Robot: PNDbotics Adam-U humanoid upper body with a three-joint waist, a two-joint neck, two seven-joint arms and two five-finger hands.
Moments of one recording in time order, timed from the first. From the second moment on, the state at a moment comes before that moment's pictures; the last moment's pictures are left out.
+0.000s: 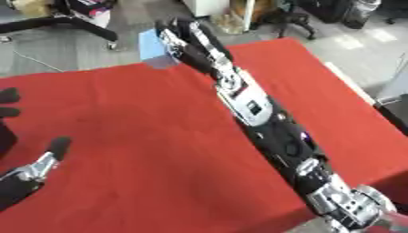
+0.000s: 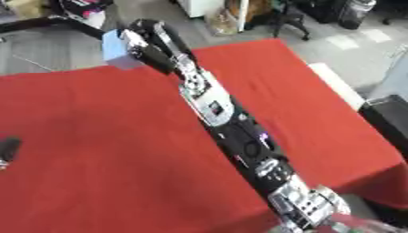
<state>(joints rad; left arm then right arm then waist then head) -0.47 0.14 -0.31 -1.75 -0.80 -0.10 0.15 -0.65 -0.26 0.16 -1.54 0.07 -0.03 0.03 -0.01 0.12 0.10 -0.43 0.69</state>
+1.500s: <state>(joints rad) -0.62 -0.01 -0.41 -1.58 -0.85 -0.08 0.19 -0.62 -0.17 0.26 -1.68 -0.02 0.04 0.18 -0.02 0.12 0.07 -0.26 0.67</state>
